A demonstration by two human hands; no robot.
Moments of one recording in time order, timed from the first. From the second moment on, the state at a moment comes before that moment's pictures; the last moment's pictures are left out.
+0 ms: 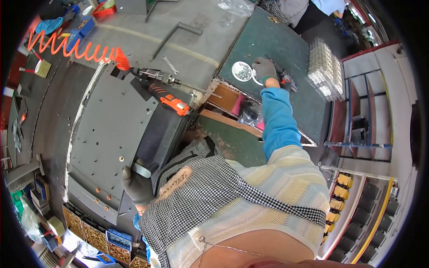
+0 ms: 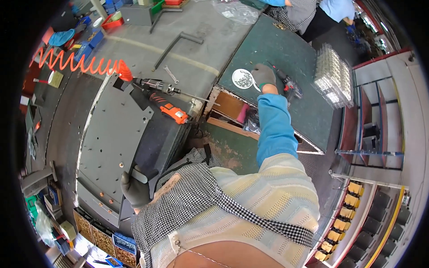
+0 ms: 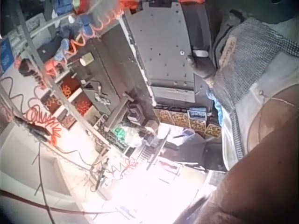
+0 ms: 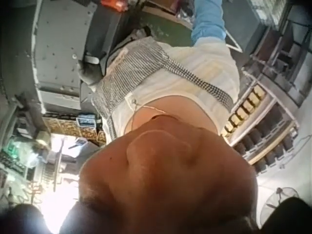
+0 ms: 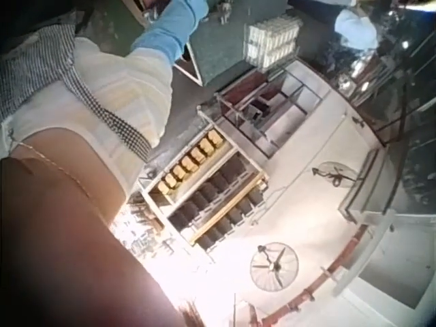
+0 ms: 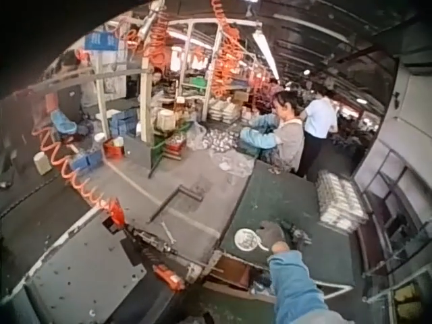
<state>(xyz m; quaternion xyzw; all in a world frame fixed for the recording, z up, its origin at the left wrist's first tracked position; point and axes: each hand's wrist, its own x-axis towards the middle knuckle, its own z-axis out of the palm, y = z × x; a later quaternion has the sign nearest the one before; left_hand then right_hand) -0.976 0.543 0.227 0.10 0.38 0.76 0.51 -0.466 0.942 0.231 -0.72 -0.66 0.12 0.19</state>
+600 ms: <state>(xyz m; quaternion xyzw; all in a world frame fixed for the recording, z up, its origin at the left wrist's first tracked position) -0.965 0.552 0.251 0.07 0.37 0.79 0.49 -0.521 0.962 0.182 -0.72 -0.68 0.08 0.07</state>
